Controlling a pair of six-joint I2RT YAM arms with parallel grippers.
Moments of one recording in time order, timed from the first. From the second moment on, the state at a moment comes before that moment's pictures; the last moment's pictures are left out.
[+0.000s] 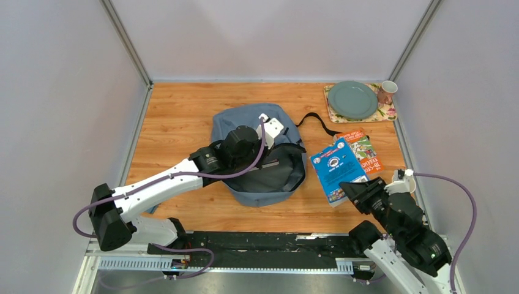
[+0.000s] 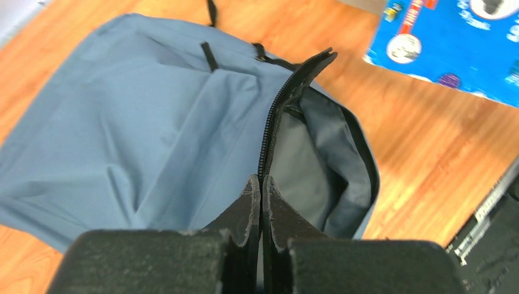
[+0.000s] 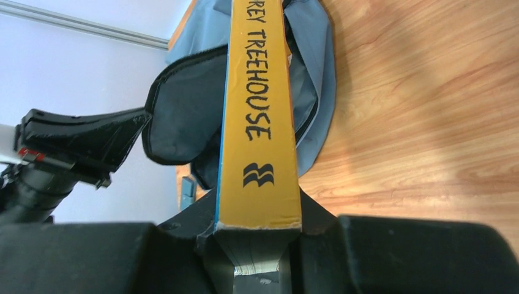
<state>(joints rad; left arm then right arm) -0.99 1.29 1.11 -0.32 -0.13 0.00 0.58 0.09 0.65 -0.93 0.22 1.12</state>
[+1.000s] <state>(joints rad) -1.05 1.22 1.14 -0.15 -0.13 0.08 0.58 0.50 0.31 -0.16 -0.27 1.53</state>
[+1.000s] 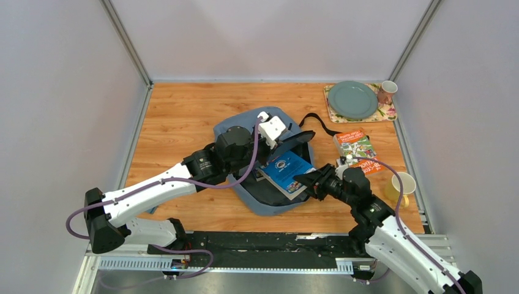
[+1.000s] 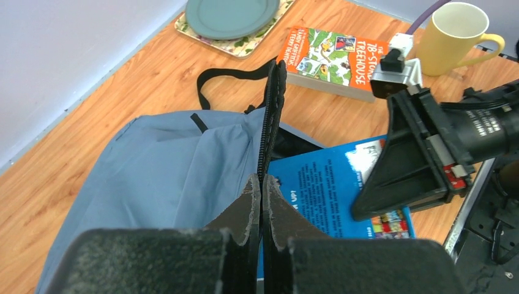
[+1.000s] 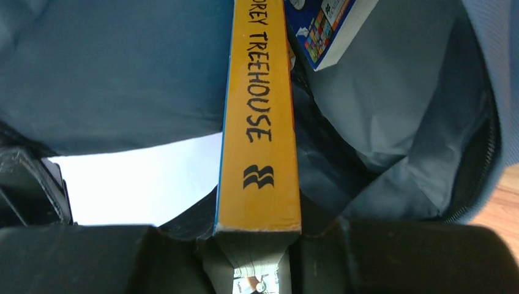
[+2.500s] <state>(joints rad) -1.05 1.14 1.02 -0.09 -0.16 -0.08 0.88 1.44 0.47 0.34 0.22 1.55</state>
